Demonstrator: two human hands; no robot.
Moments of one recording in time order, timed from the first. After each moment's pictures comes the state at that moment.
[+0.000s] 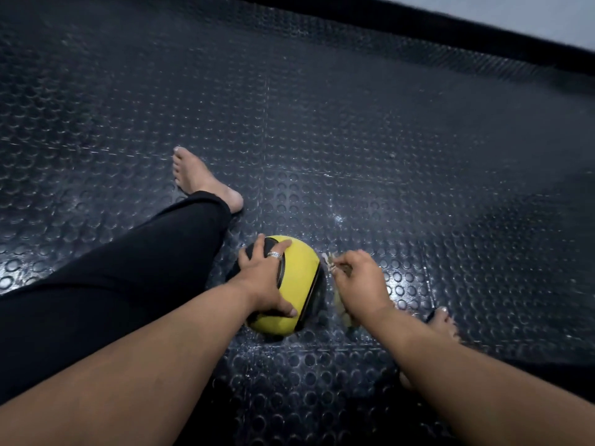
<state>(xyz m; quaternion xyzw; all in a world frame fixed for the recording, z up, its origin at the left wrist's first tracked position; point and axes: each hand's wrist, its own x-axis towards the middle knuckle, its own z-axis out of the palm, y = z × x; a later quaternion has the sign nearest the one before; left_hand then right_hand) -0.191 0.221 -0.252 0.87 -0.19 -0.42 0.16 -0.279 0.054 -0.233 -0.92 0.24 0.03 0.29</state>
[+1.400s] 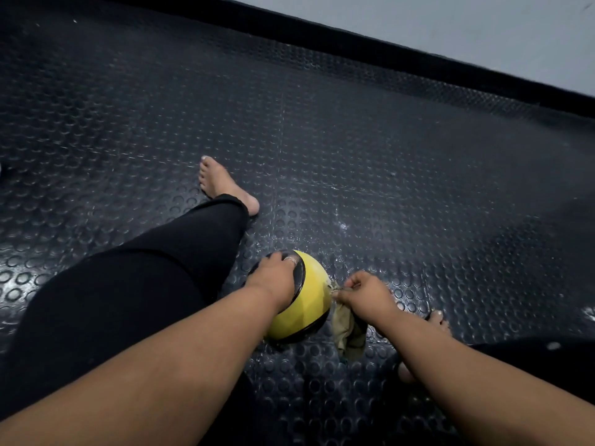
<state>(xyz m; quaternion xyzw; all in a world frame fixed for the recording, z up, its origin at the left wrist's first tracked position) -0.227 0.238 -0.227 0.90 -0.20 -0.35 0.16 -0.315 0.073 -0.205 -0.86 0.34 0.16 0.35</state>
